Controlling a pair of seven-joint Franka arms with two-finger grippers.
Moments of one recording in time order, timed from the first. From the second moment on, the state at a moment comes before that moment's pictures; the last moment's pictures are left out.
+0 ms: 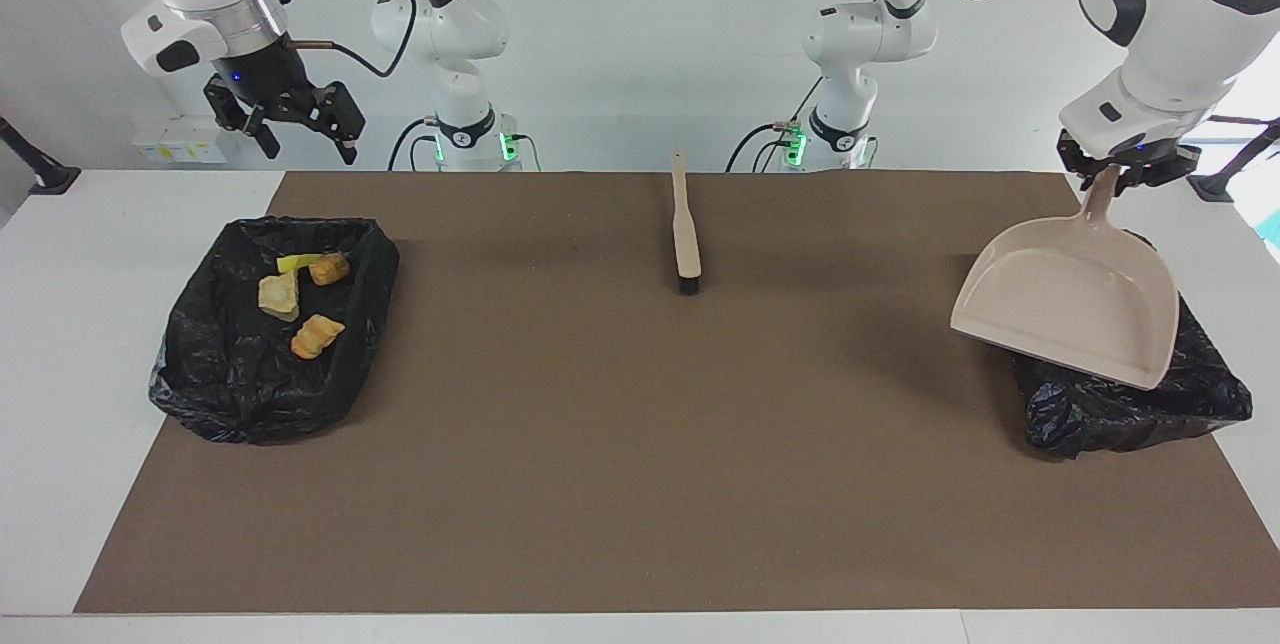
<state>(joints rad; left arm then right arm) -0.01 0.06 -0.04 -1.53 0.30 1.38 0.49 -0.09 -0.06 0.05 -1.55 -0.01 1.46 0.06</state>
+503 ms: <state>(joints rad) -0.31 0.08 -0.05 -1.64 0.15 1.57 0.06 -0.09 -0.06 0.06 -1.55 -0.01 1.46 0.06</state>
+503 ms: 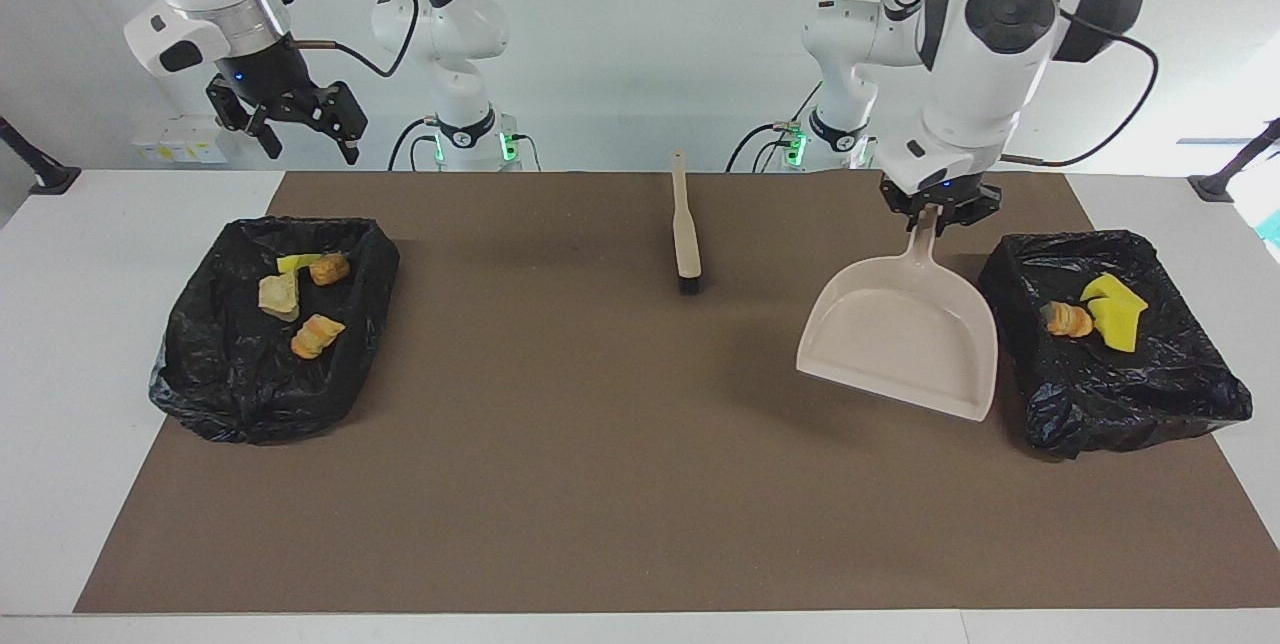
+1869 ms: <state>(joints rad) -0.61 0.37 -0.05 -1.71 -0.07 2.12 -0.48 -0.09 -0.06 0.06 -1.55 -0.01 1.46 0.06</state>
